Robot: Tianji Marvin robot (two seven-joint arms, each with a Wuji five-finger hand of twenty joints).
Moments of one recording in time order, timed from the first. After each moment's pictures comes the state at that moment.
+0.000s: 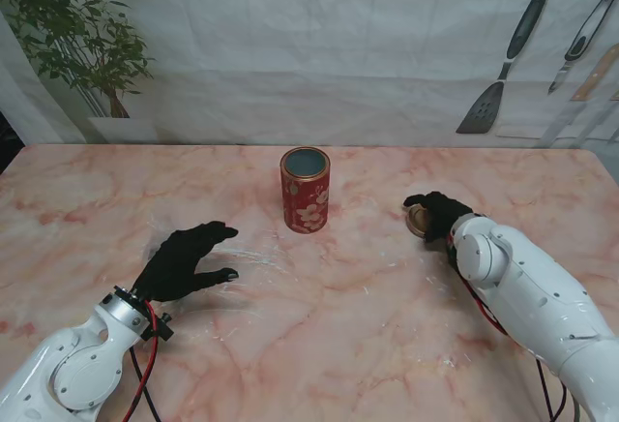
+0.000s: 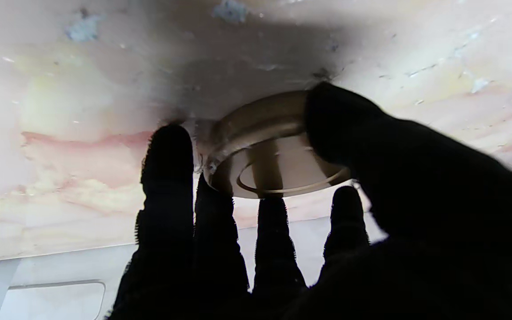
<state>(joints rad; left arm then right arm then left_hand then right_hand) 1.83 -1.09 -1.45 -1.68 0.78 -0.50 0.15 -1.14 -1.05 0.98 -1.07 -0.70 0.12 0.12 0.76 -0.10 -0.03 -0.05 0.44 0.21 0.14 0.52 0.40 0.29 0.19 0.33 0.38 0.33 0.24 0.40 0.16 0.36 0.61 0.32 0.70 -0.84 1.12 -0.11 0.18 -0.24 0.44 0.47 0.16 0.02 0.54 0.45 0.35 0.15 0.42 0.34 0.53 0.13 1.14 0.13</state>
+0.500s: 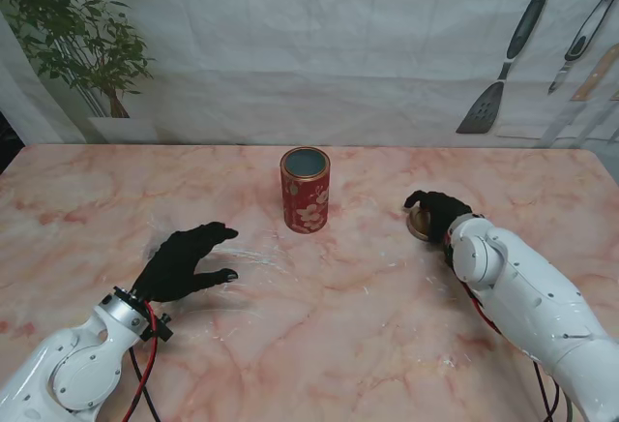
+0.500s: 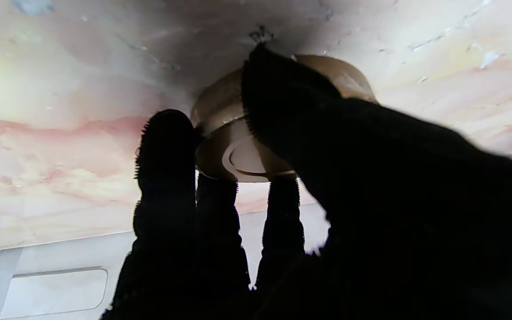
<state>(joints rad) 1.83 -1.09 -1.46 -1.67 0.78 -0.51 0.14 -1.14 -1.07 0.98 -1.04 -0.69 0.12 0.03 0.76 -0.10 -0.03 -0.05 0.44 0.21 0.15 0.52 0.40 0.29 0.19 0.33 0.39 0.33 0.24 0.40 0.17 0.36 0.62 0.32 0.89 -1.13 1.25 -0.40 0.21 -0.27 0.81 0.28 0.36 -0.08 0.54 0.42 0.47 0.14 0.42 0.37 0.70 0.11 1.34 0.02</state>
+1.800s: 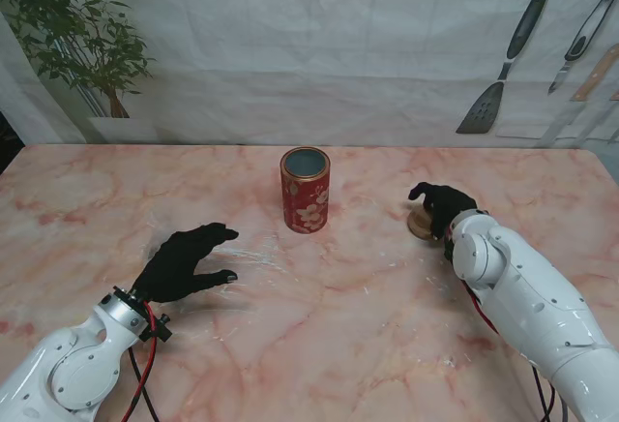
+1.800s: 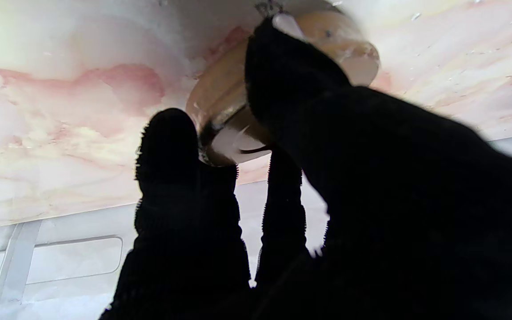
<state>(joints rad) 1.83 -1.09 -1.46 -1.67 0.78 -0.53 0.14 -1.19 -1.09 1.06 -1.12 -0.73 0.17 0.01 0.76 -0.10 -0.03 -0.05 0.44 0.21 0.15 0.52 0.40 0.29 0.19 0.33 0.39 0.32 0.24 0.40 0.17 0.36 0.62 0.33 0.89 -1.18 1.20 -0.44 0.28 -0.26 0.79 0.28 0.54 -0.09 0.63 0.43 0.59 0.14 0.42 0.38 0.74 0.08 1.38 0.08</state>
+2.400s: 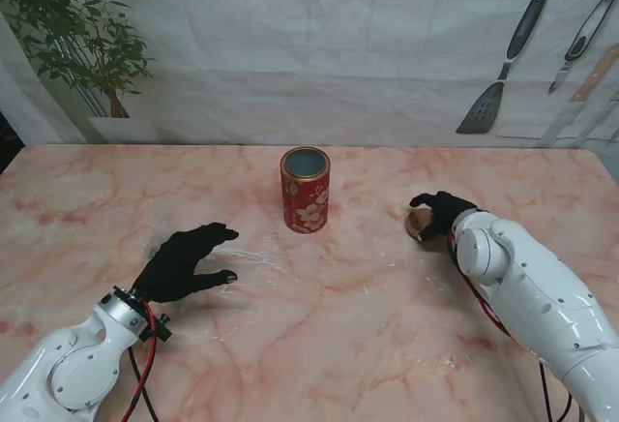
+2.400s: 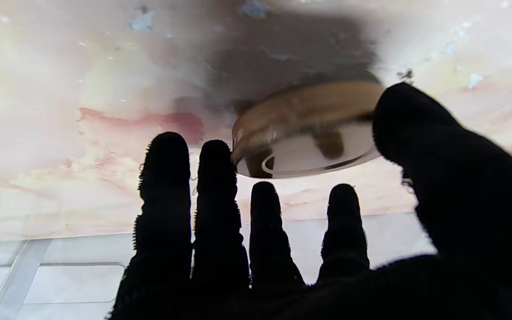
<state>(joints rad) 1.83 -1.09 -1.46 -1.66 0.78 -0.54 0.14 -1.19 -1.05 1.05 -1.20 -0.81 0.22 0.25 0.76 -0.10 -0.03 -0.05 0.44 0.21 0.15 0.52 0.40 0.29 0.19 0.33 0.39 0.32 0.24 0.40 0.17 0.35 0.62 0.33 0.47 -0.69 0.92 -0.12 0.19 -0.21 0.44 0.29 0.21 0.11 0.60 0.50 0.48 0.14 0.65 0.49 0.44 0.16 1.08 0.43</state>
